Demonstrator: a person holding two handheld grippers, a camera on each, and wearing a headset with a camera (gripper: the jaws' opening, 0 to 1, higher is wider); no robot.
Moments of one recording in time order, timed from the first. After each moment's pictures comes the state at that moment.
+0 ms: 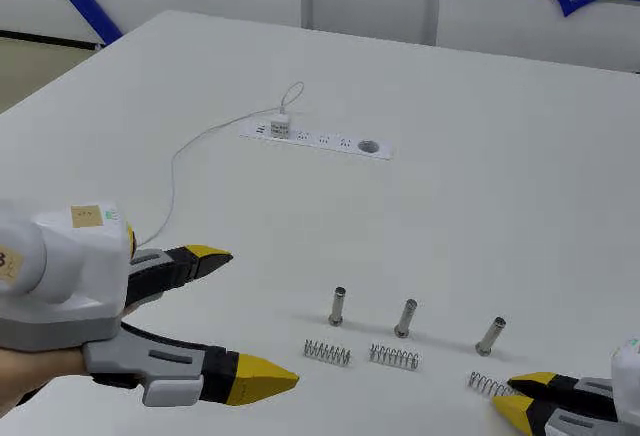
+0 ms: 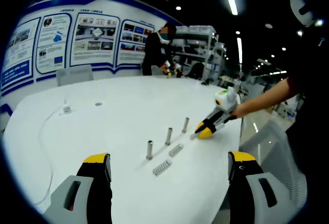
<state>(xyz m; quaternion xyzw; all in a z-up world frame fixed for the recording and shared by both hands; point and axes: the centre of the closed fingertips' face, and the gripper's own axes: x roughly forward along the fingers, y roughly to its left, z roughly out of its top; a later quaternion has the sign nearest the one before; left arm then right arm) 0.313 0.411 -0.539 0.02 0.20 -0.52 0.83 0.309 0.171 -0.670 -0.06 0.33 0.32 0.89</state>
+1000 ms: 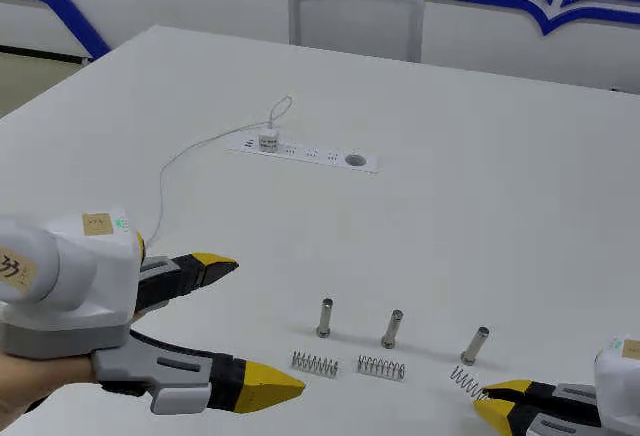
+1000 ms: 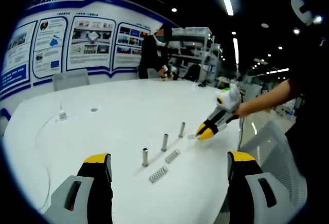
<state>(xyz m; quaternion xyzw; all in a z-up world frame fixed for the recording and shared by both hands) 0.312 0.395 -0.529 0.02 0.19 -0.53 0.82 0.295 0.191 -0.636 -0.06 0.32 0.33 0.88</state>
